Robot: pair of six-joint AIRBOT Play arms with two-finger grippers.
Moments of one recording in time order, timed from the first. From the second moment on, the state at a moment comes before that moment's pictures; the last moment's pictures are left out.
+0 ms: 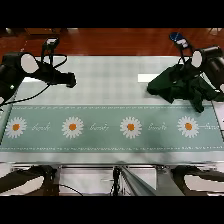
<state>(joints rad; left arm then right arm) -0.21 -1.30 1.25 1.45 -1.03 -1.56 0.07 -1.46 1.39 -1.85 1.05 1.55</state>
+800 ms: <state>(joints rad) -0.20 -1.30 1.25 1.45 -0.98 -1.56 -0.23 -1.77 1.47 -1.57 0.89 1.59</state>
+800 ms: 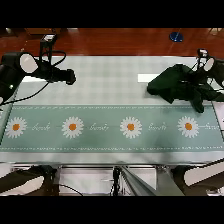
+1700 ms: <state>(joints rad) -0.21 -1.23 1.65 1.24 -1.15 -1.56 -0.01 -1.04 1.47 -1.31 0.86 1.41</state>
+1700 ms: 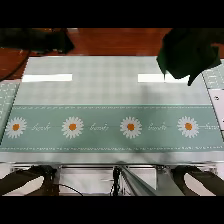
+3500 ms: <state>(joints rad) -0.23 -1.14 0.98 1.03 -1.15 -1.30 0.01 -1.19 1.39 -1.42 1.32 1.36</state>
